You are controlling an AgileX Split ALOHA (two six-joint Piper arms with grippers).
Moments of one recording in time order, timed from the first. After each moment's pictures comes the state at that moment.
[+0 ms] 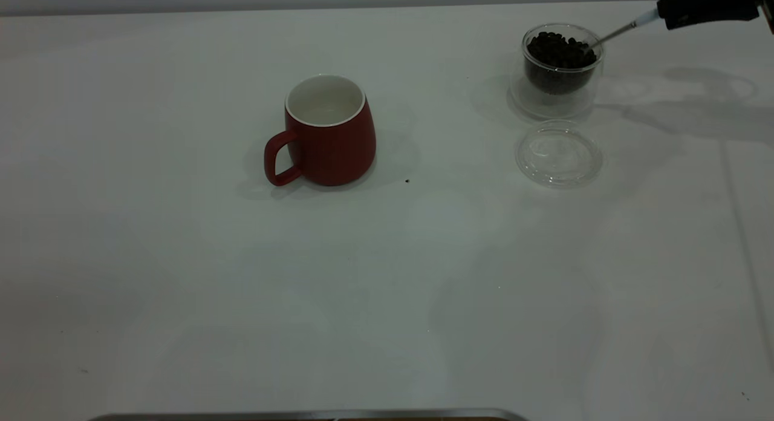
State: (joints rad) left arm 0.00 -0.02 -0.49 -0.08 1.14 0.09; right arm -0.24 2.46 -1.73 1.03 1.10 -0.74
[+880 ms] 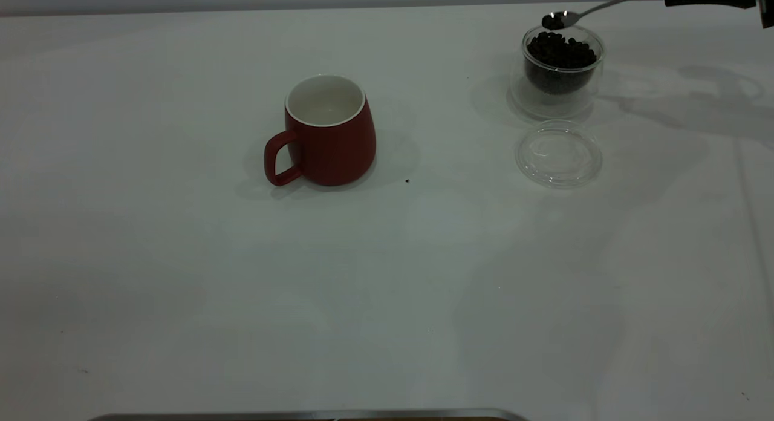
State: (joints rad) left arm 0.00 -0.02 -0.49 -0.08 1.14 0.09; right arm -0.27 2.49 -1.73 1.19 1.17 -0.83
